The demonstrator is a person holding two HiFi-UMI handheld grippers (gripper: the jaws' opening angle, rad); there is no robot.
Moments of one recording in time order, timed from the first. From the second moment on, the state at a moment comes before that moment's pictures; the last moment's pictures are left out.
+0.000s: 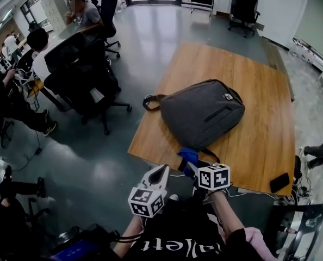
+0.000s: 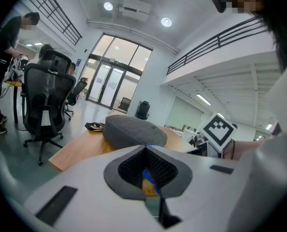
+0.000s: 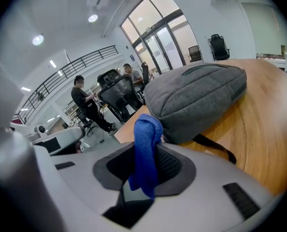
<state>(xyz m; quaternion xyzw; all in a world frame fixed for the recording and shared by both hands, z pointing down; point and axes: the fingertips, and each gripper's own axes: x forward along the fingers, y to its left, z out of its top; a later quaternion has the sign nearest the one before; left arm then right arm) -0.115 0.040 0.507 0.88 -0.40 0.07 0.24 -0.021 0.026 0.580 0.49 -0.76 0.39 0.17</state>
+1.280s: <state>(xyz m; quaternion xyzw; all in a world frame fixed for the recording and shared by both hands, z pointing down) 0.032 0.014 0.513 0.83 -0.49 0.11 0.24 0.298 -0.068 0.604 0.54 -0.72 0.42 0.12</state>
